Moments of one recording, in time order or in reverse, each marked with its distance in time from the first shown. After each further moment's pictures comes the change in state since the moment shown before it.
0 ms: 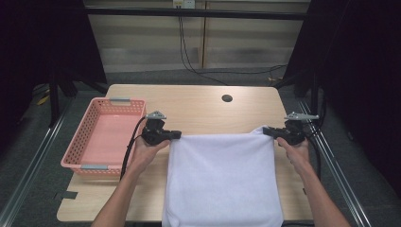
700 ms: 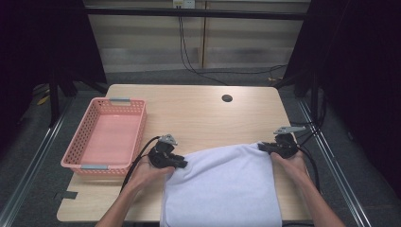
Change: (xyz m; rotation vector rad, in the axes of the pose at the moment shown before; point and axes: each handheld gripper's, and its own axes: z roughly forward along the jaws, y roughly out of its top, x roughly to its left) left arm -0.040 -0.053 0.015 0.254 -0.121 0.123; right arm 0.019 -0.040 0.015 0.177 -0.009 -0.077
